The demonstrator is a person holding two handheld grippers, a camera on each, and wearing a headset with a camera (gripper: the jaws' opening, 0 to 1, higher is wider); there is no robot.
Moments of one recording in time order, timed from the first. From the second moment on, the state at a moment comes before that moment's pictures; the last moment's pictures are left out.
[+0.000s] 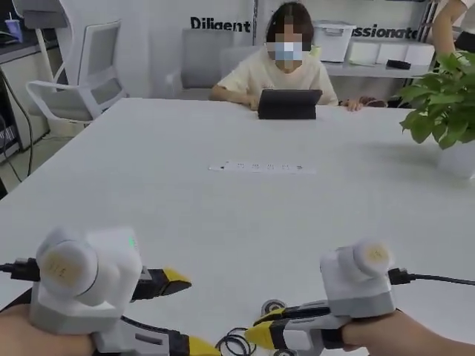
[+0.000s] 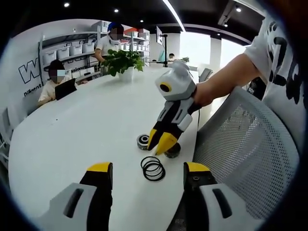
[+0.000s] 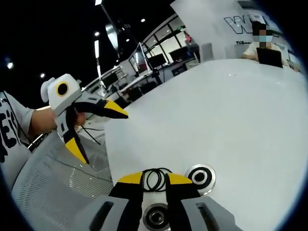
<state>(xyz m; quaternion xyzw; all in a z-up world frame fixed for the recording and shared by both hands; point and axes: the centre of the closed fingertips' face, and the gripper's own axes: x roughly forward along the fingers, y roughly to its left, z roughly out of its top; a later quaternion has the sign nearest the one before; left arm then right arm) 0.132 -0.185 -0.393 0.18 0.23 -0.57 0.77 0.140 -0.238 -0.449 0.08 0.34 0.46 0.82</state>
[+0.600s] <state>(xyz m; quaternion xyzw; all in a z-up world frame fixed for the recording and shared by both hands) 0.135 -0.192 -0.383 0.18 0.22 -0.57 0.77 0.139 -0.254 -0.425 0.07 0.30 0.45 0.84</state>
